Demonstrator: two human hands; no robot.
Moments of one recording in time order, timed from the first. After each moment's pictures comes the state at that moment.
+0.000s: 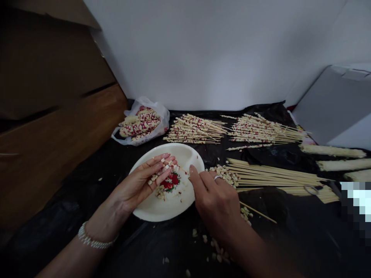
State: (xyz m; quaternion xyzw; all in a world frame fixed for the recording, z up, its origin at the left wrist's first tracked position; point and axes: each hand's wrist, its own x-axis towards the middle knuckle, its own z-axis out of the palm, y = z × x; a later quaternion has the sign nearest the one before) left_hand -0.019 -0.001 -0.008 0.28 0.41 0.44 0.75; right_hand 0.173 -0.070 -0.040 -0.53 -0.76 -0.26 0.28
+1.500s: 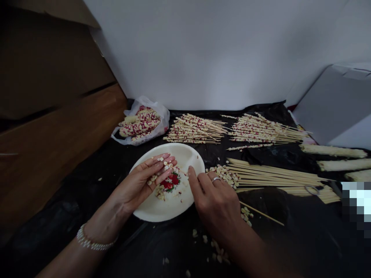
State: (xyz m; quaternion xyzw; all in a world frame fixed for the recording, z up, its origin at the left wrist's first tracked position) left_hand -0.015 -0.002 -0.007 0.29 0.41 0.45 0.74; right_hand 0.174 -0.072 -0.038 -0.50 -0.78 -0.27 0.25
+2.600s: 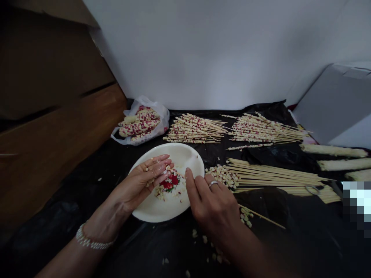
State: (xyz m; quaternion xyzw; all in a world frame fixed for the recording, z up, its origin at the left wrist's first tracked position) left_hand -0.019 -0.001 -0.008 0.32 0.44 0.42 0.72; right_hand 0.171 -0.077 -0.033 -0.47 -0.79 -0.29 0.26
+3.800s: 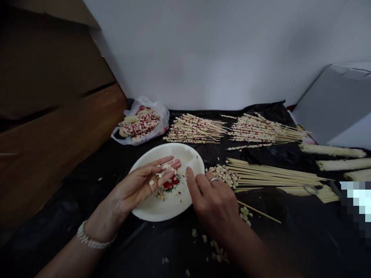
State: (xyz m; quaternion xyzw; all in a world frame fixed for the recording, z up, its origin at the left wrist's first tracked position) left_hand -0.020 0.002 -0.006 0.22 0.36 0.39 0.81; right_hand 0.173 -0.072 -0.038 -0.49 -0.79 -0.27 0.26
